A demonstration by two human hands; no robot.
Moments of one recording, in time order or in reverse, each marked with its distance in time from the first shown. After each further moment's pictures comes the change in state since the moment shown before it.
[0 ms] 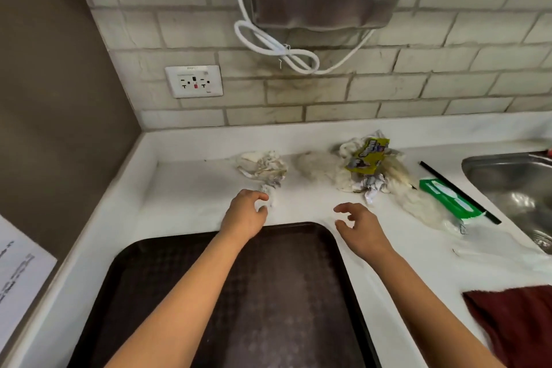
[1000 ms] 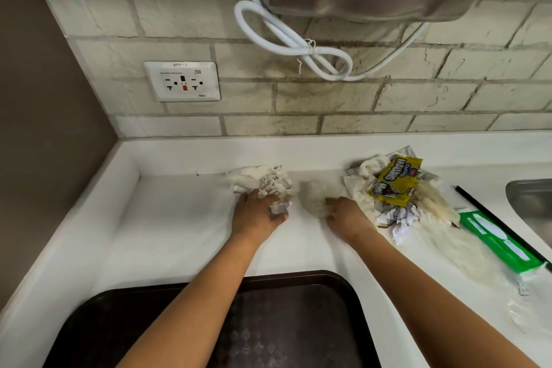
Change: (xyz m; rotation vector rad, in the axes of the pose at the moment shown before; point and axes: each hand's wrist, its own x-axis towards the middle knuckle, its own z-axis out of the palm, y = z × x) left_hand 0.123 -0.021 0.039 0.340 -0.016 0.039; right_hand 0.167 0.006 0.053 -0.510 -0.226 -0.064
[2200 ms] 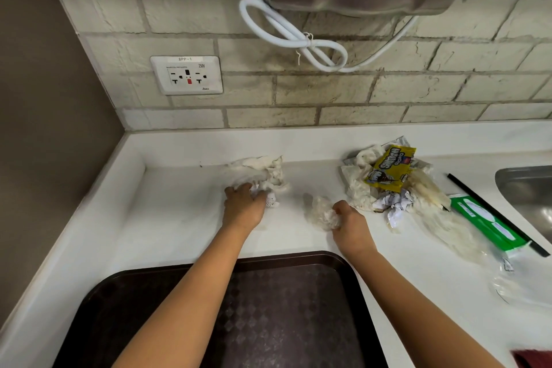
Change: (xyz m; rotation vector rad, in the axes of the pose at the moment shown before) left_hand -0.028 -0.006 -0.028 -0.349 -0.041 -0.265; right_hand -0.055 0.000 0.026 0.261 0.262 0.069
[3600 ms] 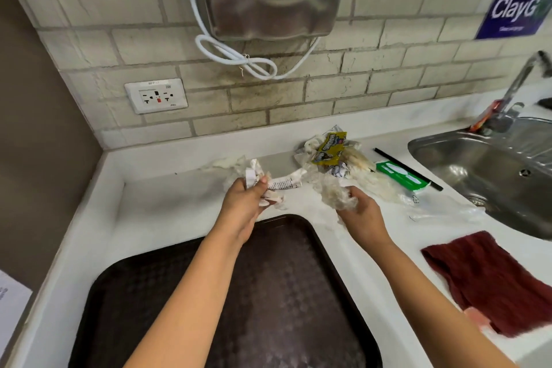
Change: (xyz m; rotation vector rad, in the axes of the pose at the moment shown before) left_hand -0.160 0.064 -0.044 -1.155 -0.254 0.043; right_hand -0.143 -0.017 -0.101 0.585 0.269 0.114
